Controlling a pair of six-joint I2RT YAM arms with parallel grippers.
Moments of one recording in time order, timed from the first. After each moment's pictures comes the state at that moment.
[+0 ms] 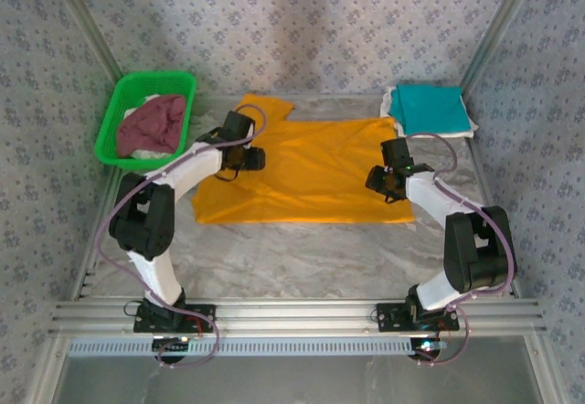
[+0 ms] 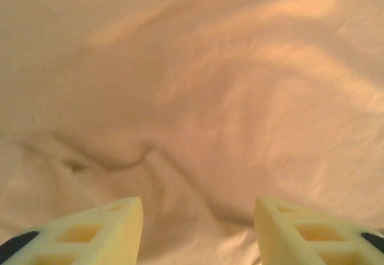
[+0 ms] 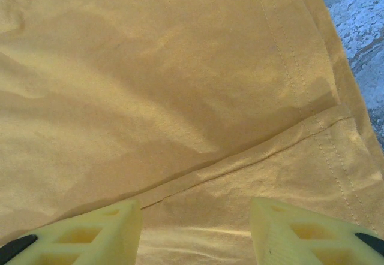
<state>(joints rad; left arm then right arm) -0.43 1.84 1.38 -0.53 -0.01 -0.35 0.20 1.52 0.91 -0.44 0.07 0.53</state>
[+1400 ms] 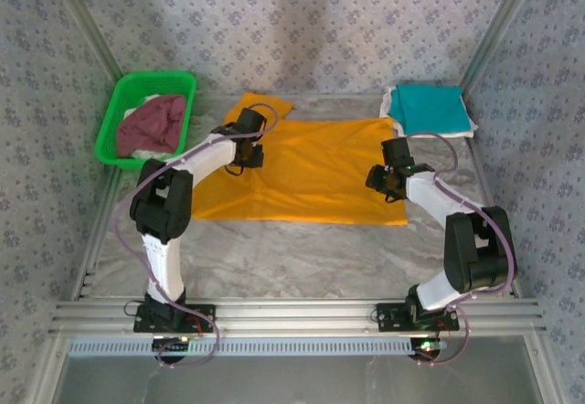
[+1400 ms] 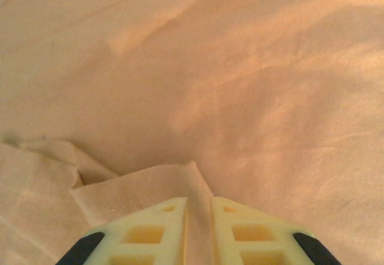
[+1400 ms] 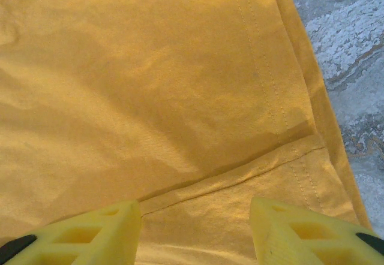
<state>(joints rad) -0.45 2.00 1.52 -0.61 -0.18 -0.29 0.19 1.52 0.91 -0.43 0.07 0.53</state>
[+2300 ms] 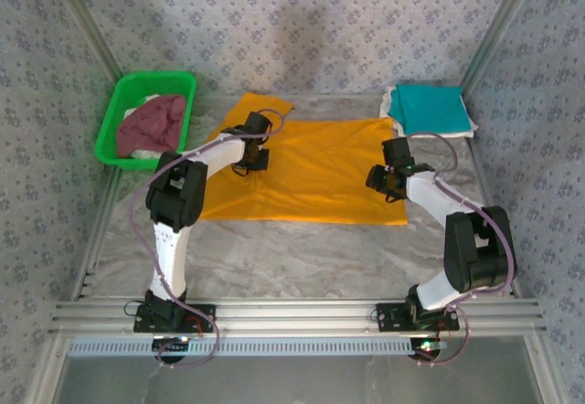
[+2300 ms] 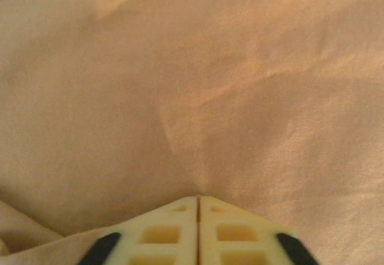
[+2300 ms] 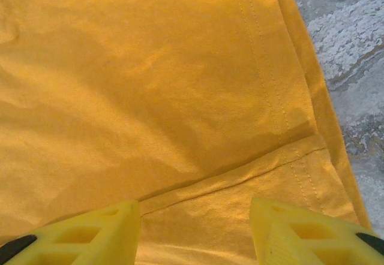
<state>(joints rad) -0.45 2.15 1.59 -0.60 -0.15 -0.28 0.19 1.52 0.91 -0.43 0.06 0.52</state>
